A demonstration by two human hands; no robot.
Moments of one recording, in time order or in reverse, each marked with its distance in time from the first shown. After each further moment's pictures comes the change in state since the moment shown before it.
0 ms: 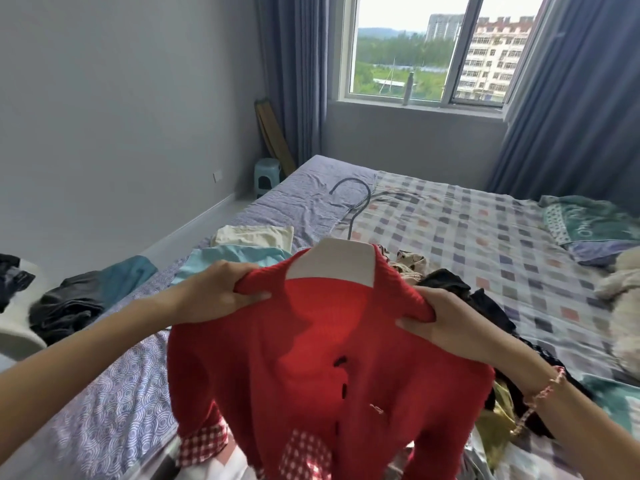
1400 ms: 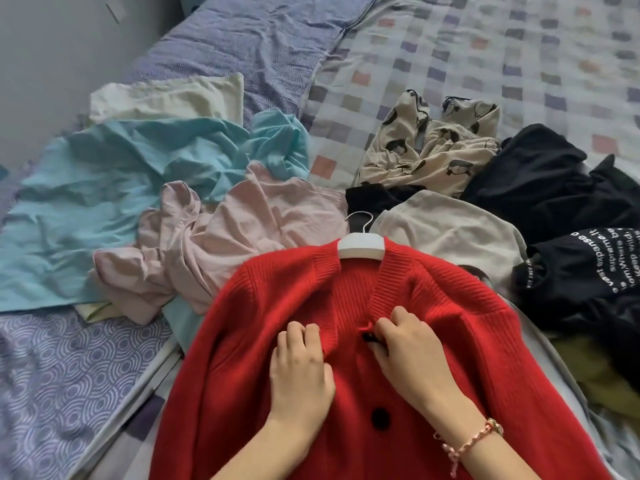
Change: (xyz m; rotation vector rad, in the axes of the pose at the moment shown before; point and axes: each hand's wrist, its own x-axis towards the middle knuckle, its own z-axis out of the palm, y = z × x) left_hand 0.093 -0.224 0.432 0.339 0.061 -0.471; right_hand 0.207 0.295 0.310 -0.387 0.136 0.199
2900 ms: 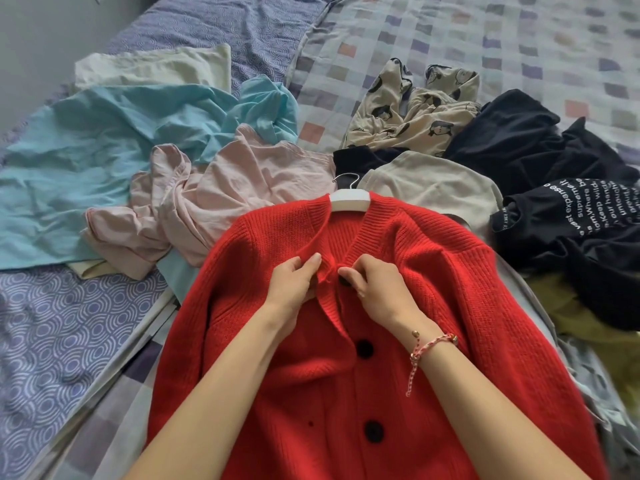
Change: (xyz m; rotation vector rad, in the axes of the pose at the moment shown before) left_hand 0.031 0.004 -0.012 -1.407 -0.337 -0.643; right_hand -0.003 -0.021 0.003 0.460 -0.117 0.275
